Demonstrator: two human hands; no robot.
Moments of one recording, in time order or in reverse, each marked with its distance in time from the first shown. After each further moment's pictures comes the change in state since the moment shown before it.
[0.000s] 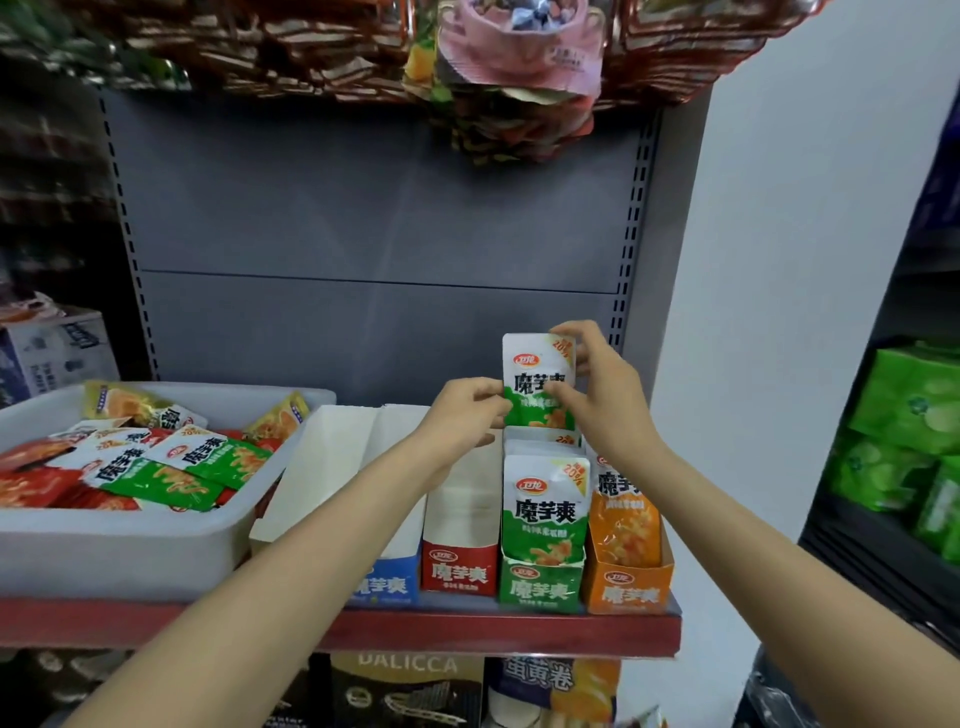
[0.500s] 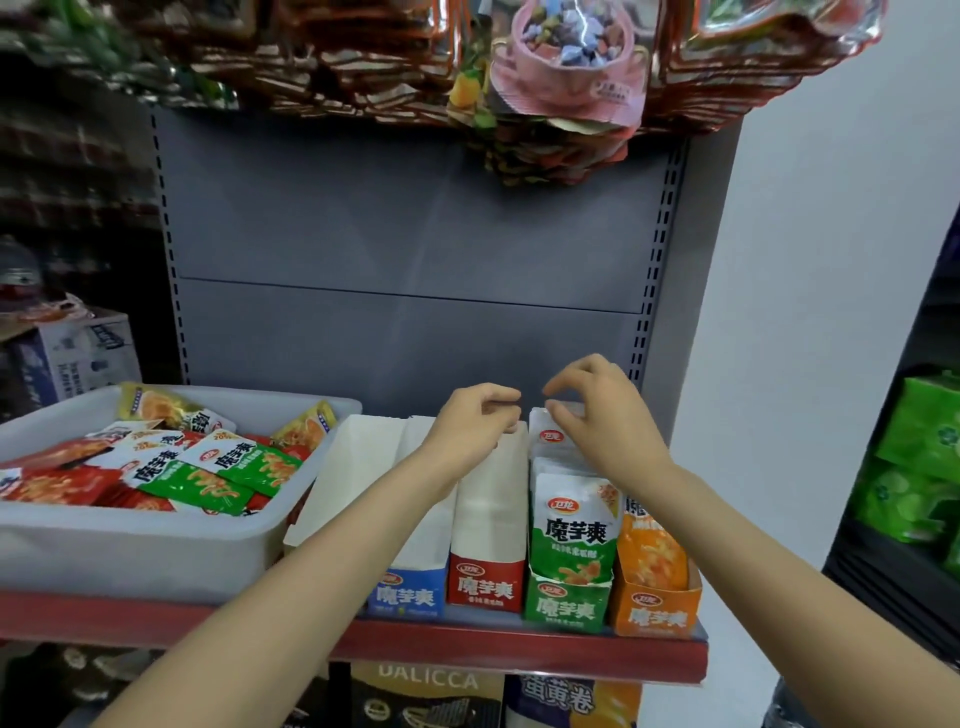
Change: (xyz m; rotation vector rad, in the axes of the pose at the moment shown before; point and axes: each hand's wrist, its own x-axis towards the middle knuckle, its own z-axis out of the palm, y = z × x) left_hand -0.004 -0.007 -0.024 0.077 0.063 0.100; right_hand 0.001 -0.024 0.011 -0.361 -0.115 -0.065
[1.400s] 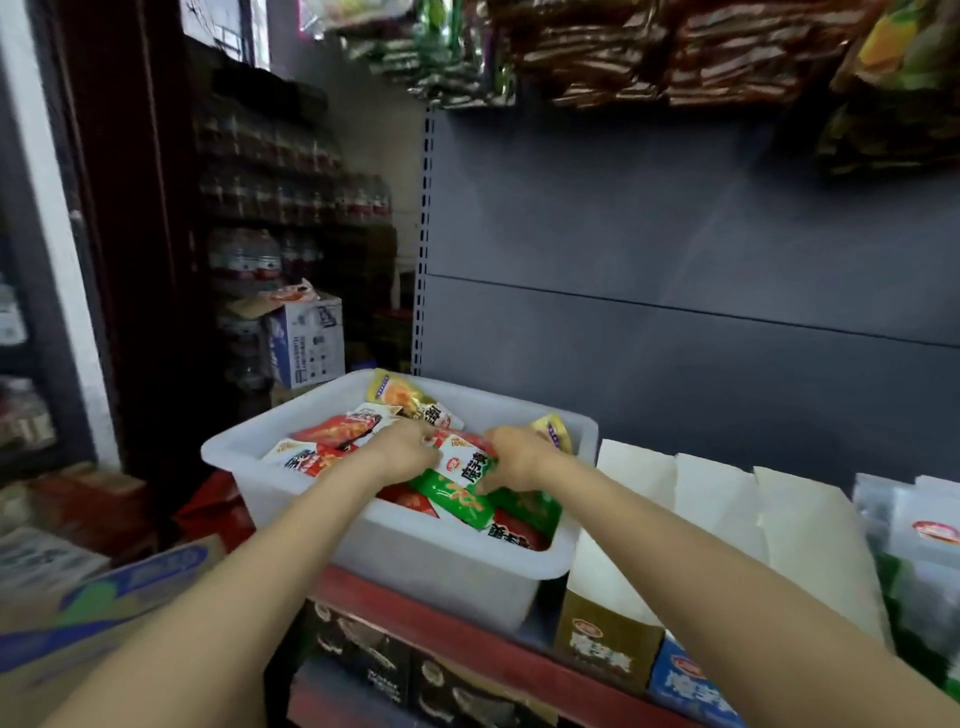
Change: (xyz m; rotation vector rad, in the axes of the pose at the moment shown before) left_hand -0.020 -0.133 -0.280 0.740 0.120 -0.425; right_hand 0.092 -0.227 0.232 -0.036 -0.831 -0.166
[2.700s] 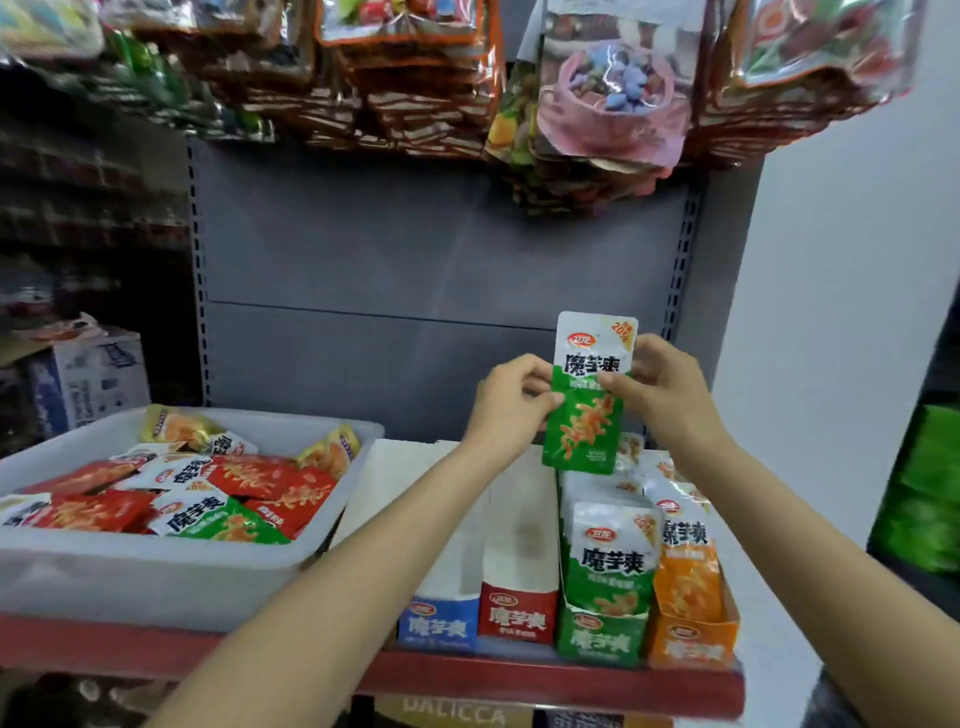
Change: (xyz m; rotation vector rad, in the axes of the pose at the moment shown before) left_hand -0.083 0.291 0.091 -0.839 0.050 0.613; right_hand -0.261 0.197 -0.104 0.794 0.996 0.048
